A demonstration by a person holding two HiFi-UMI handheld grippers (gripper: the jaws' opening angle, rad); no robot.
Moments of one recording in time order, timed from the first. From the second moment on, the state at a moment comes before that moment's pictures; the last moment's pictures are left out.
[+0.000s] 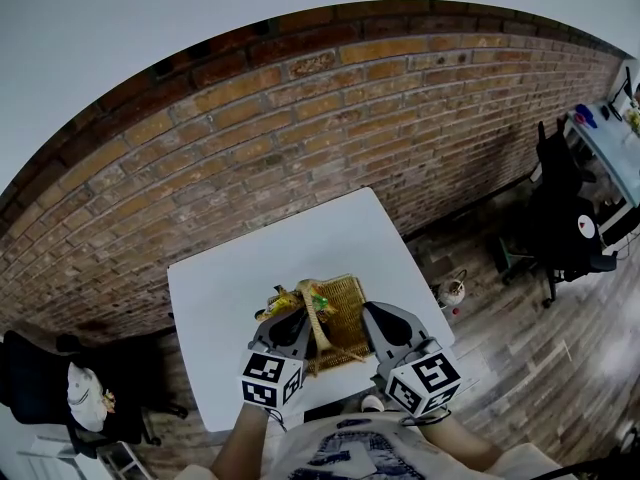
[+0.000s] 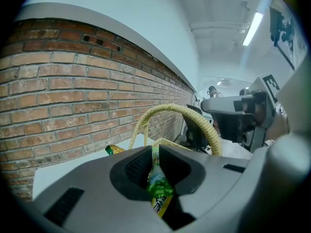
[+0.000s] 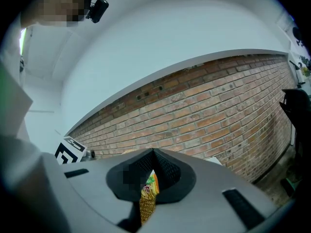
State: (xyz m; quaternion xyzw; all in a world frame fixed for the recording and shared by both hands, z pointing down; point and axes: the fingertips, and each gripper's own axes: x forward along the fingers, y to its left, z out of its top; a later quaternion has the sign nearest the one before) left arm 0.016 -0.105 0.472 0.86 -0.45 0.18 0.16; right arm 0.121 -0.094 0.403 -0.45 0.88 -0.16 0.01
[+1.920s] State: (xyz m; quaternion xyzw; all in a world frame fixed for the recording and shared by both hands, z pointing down) left arm 0.012 -0.018 0.433 0.79 -0.59 0.13 0.13; right arm 0.131 -0.036 0.401 -0.36 0.92 -0.16 0.01
